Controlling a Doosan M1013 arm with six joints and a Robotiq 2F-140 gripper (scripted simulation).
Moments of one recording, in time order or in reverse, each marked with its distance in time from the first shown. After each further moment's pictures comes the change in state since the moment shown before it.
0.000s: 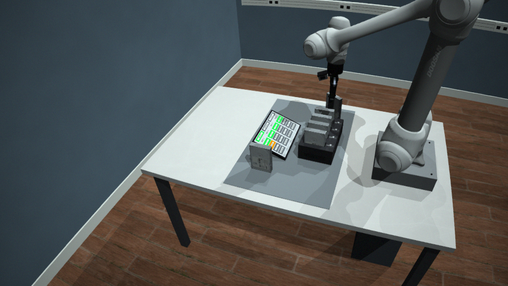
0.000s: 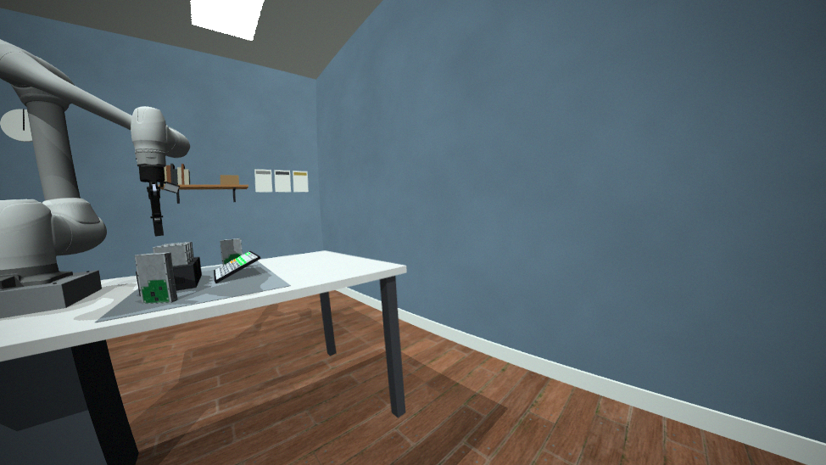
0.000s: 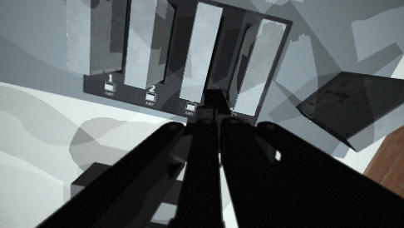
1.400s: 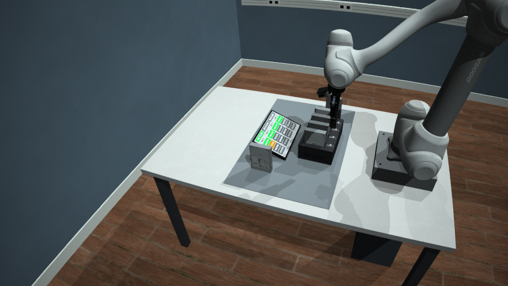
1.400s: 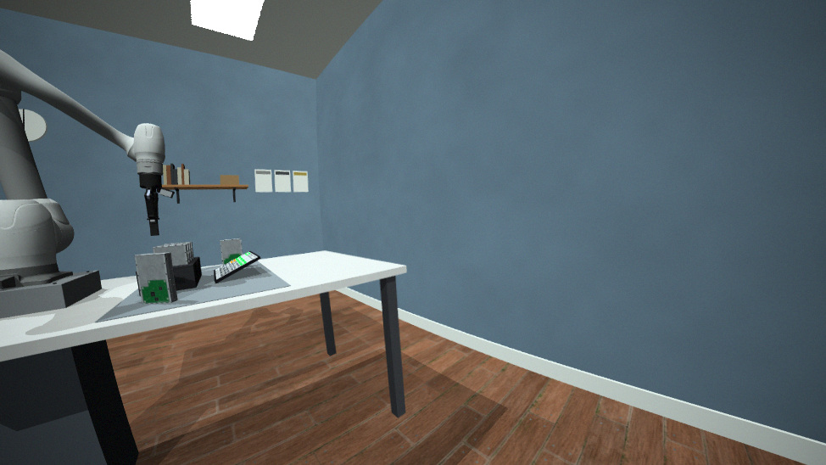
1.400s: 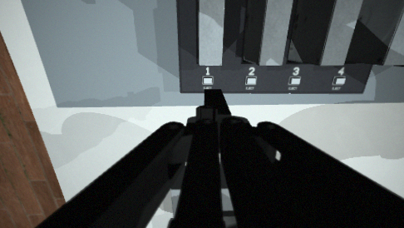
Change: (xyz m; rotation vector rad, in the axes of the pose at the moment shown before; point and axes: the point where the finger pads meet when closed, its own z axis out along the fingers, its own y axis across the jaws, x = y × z) arm -0.007 -0.163 0.008 -0.061 -0.032 0.228
